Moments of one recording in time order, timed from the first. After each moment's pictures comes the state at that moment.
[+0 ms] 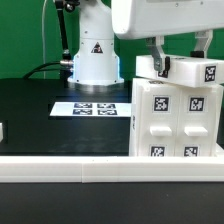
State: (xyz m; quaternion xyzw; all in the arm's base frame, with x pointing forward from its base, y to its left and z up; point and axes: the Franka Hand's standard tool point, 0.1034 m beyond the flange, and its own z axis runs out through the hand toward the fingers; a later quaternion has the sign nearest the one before) arm 0.622 0.083 0.157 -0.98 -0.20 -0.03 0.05
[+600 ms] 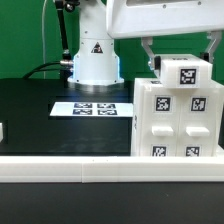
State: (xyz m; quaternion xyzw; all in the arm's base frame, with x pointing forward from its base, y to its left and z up) arm 0.623 0.082 0.156 -0.99 0.10 -0.03 0.06
